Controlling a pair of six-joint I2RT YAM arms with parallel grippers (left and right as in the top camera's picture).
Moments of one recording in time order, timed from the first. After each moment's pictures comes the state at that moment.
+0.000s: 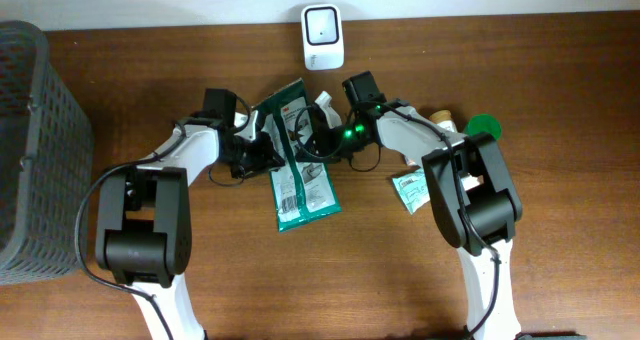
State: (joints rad) left arm -0.12 2.07 1.28 -0.56 0.58 -0.30; right arm 0.37 2.28 1.56 -0.45 -0.98 0.23
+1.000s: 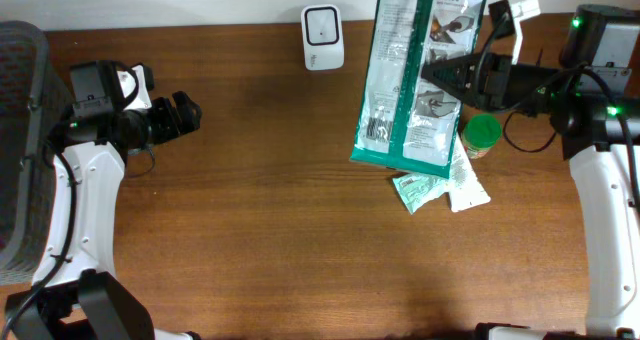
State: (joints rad) left arm 0.20 1.63 1.35 -0.72 0.31 -0.17; right arm -0.12 1.47 1.56 -0.70 -1.27 0.32
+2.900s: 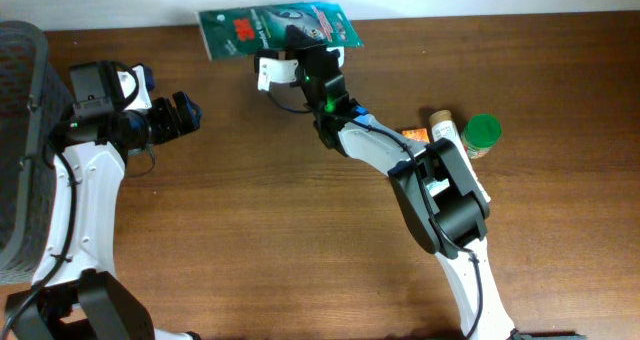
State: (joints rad) left arm 0.20 1.63 1.35 -0.72 0.31 -0.17; right arm 0.53 2.36 1.67 0.63 0.20 -1.33
